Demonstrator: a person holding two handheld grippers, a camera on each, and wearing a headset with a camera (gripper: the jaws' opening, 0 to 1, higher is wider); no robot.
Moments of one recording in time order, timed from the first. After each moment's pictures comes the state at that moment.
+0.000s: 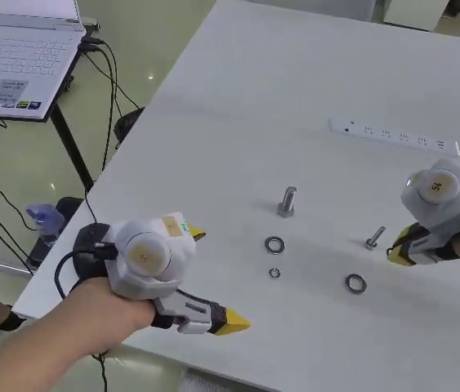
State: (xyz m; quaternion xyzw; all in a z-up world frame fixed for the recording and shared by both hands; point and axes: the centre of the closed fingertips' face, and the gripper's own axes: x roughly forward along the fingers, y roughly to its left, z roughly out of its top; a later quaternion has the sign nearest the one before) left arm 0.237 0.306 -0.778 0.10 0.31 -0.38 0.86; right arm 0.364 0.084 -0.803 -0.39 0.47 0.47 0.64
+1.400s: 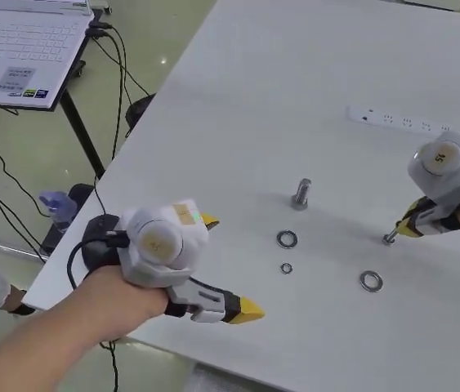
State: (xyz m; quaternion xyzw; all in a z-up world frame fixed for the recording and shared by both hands) left arm 0.251 0.306 -0.779 0.10 0.31 -0.38 0.86; right arm 0.408 0.097 -0.821 -0.40 0.47 0.46 0.64
